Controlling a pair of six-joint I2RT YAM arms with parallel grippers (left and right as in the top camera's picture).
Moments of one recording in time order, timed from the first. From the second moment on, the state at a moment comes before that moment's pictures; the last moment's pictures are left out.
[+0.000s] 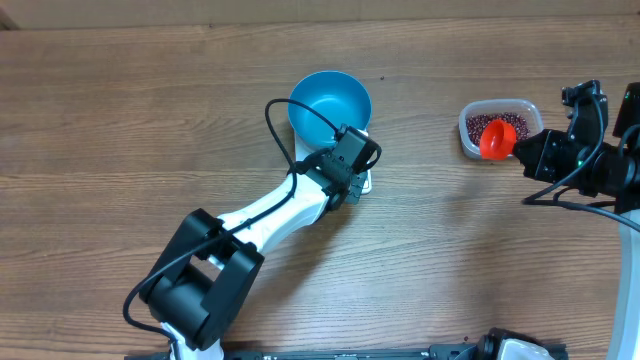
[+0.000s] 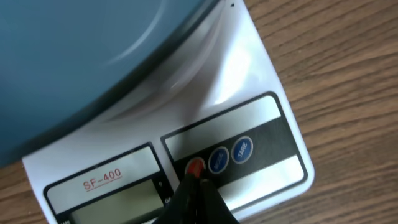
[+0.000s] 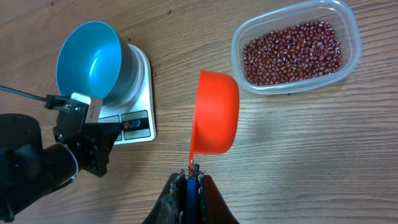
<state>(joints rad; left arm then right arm) -0.69 1.90 1.18 -0.36 -0.20 -0.28 -0.27 1.28 1.46 -1.24 -0.42 -0.01</state>
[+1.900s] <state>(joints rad) -0.69 1.91 1.19 -0.41 -0.21 -0.28 -0.27 1.28 1.46 -1.24 -0.41 -0.01</state>
